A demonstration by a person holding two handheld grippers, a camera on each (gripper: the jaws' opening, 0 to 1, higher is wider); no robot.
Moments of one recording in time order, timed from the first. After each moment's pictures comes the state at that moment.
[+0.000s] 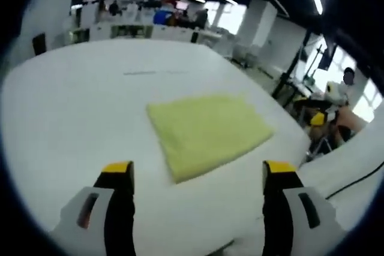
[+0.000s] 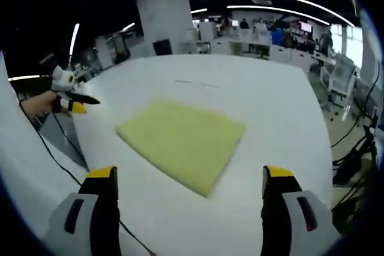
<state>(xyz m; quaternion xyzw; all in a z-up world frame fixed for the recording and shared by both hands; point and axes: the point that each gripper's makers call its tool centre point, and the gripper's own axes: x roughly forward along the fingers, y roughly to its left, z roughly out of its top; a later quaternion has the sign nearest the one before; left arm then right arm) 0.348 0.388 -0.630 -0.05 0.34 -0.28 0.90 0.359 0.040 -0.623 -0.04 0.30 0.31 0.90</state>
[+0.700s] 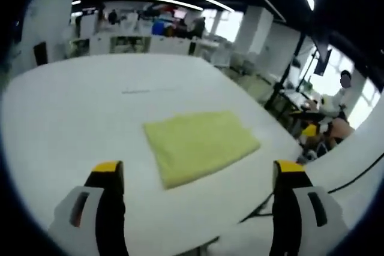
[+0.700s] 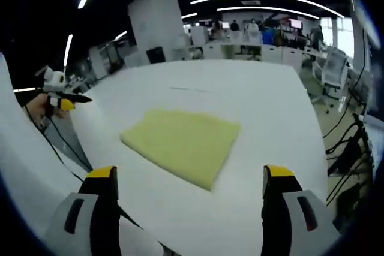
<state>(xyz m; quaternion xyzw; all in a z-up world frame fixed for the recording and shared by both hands) 0.339 0.392 -0.569 -0.06 0.31 -0.27 0.91 0.337 0.026 -0.598 -0.01 0.29 0.29 0.91</state>
